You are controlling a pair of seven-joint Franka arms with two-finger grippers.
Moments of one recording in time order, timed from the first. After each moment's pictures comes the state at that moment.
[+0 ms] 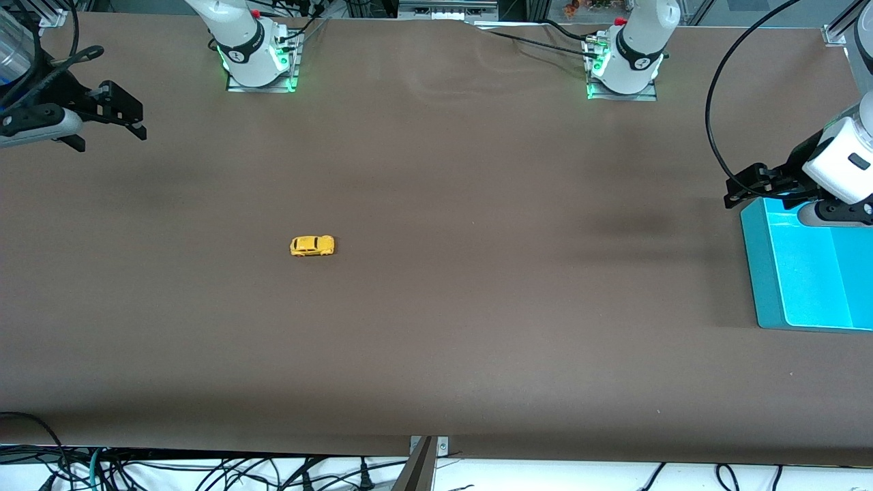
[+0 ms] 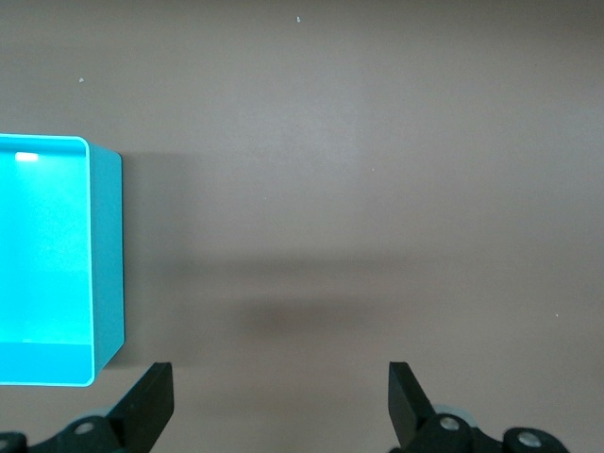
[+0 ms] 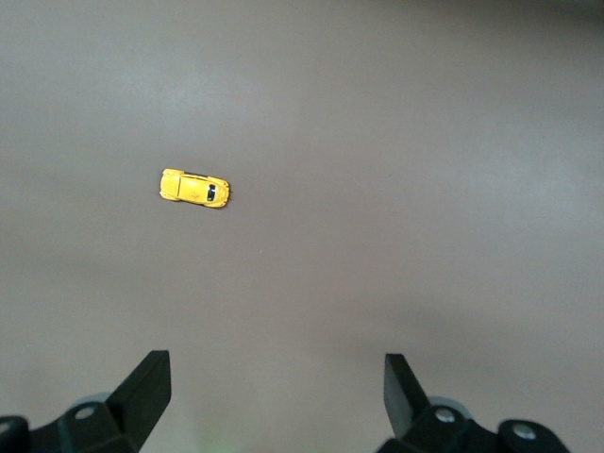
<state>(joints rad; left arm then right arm) 0.03 0.10 -0.05 -1.56 -0.01 1.64 -0.03 -0.18 -0.15 0.22 -1.76 0.04 1.63 -0.20</state>
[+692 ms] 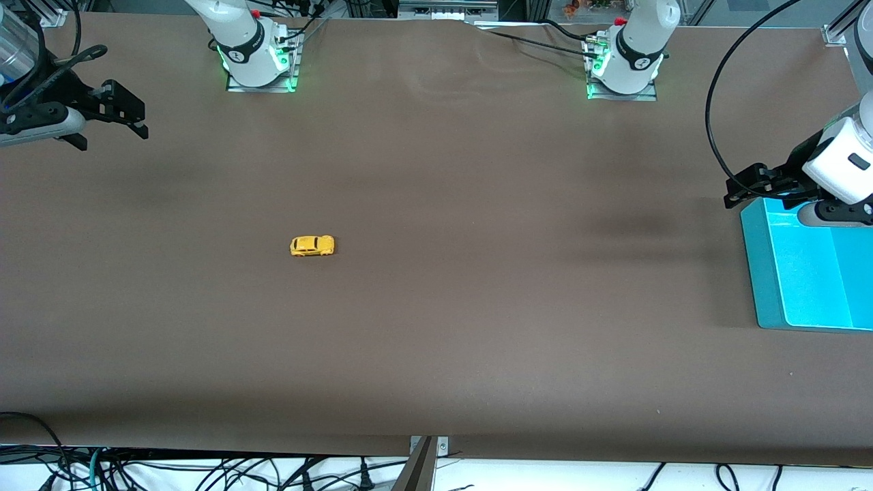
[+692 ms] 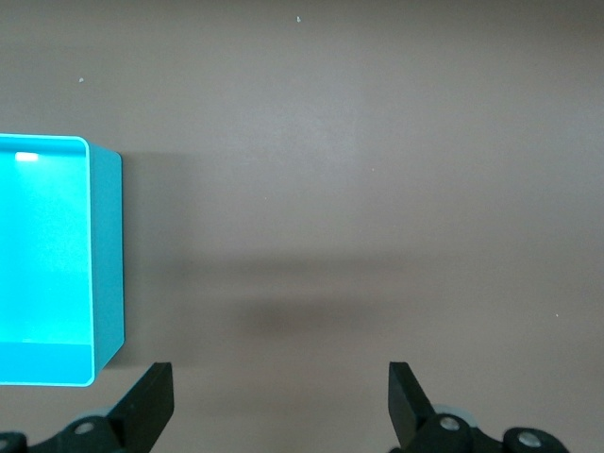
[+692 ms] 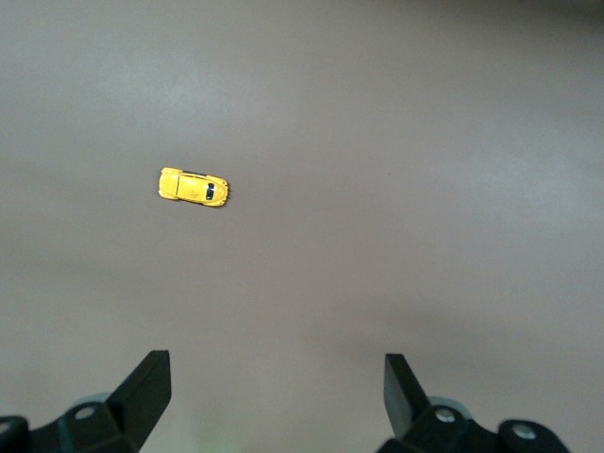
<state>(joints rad) 0.03 0.10 -0.05 -1.56 -0.01 1.64 -0.03 -0.18 -0.16 0.22 -1.78 0.04 1.64 -0.20</state>
